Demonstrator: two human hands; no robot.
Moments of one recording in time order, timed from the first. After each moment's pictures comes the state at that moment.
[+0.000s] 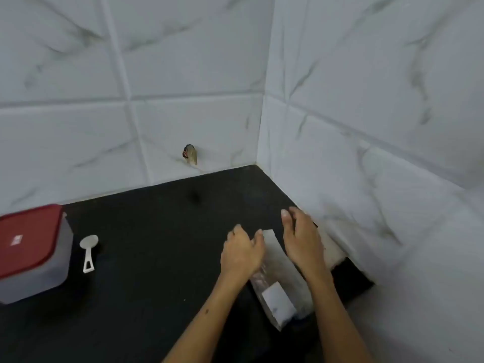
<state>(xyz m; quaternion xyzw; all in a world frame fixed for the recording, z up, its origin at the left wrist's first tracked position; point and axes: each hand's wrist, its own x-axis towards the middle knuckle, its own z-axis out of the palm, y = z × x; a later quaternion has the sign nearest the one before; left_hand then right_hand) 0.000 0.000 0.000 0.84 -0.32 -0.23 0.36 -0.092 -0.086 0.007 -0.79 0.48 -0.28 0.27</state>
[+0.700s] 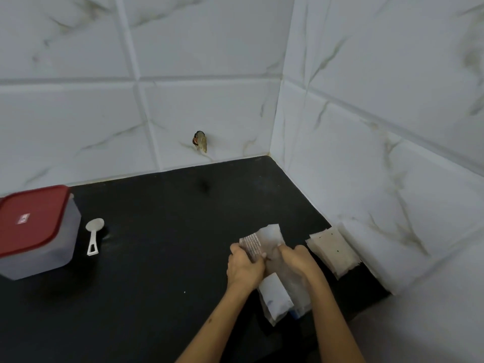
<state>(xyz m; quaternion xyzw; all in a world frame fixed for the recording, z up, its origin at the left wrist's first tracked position) 0.002 -0.007 -0.063 0.81 -0.16 -0.35 0.45 -0.077 -0.107 -0.040 -0.64 0.59 0.01 0.50</state>
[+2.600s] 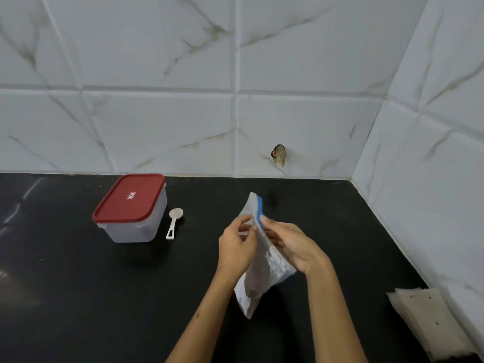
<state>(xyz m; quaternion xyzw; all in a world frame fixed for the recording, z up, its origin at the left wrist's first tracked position) 0.098 0.066 -0.020 0.76 -0.14 -0.11 0.62 0.054 -0.062 -0.006 -0.63 0.23 0.02 0.74</state>
